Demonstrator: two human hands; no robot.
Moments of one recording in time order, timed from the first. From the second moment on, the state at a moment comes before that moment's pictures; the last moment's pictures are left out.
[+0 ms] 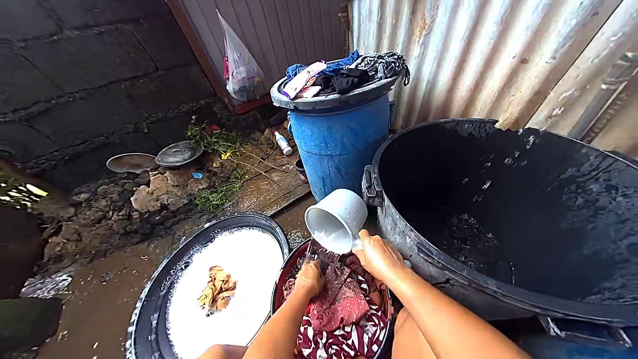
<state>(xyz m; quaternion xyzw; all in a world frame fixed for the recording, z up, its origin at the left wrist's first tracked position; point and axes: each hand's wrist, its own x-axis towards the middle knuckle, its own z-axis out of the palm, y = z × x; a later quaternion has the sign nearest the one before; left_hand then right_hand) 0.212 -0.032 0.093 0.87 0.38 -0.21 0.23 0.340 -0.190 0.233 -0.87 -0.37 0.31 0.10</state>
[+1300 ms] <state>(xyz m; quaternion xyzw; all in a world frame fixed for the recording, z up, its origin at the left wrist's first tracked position) 0.189 -0.088 0.326 0.74 0.17 0.15 0.63 0.246 -0.195 0.249 -0.48 0.13 0.51 0.71</state>
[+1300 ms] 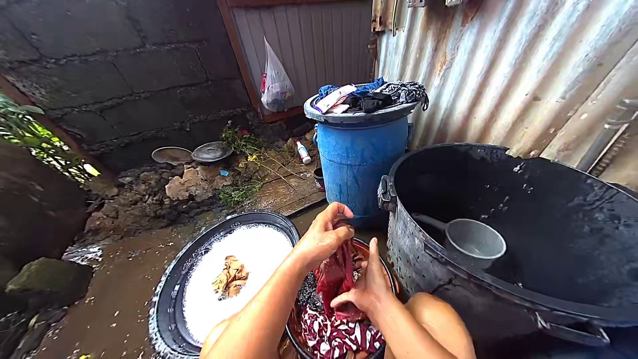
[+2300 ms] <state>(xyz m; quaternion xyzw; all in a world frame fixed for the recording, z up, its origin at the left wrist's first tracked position) 0.191 -0.078 0.250 0.88 -0.09 0.46 0.12 0.300 -0.175 0.220 -0.17 -0.07 0.50 0.84</state>
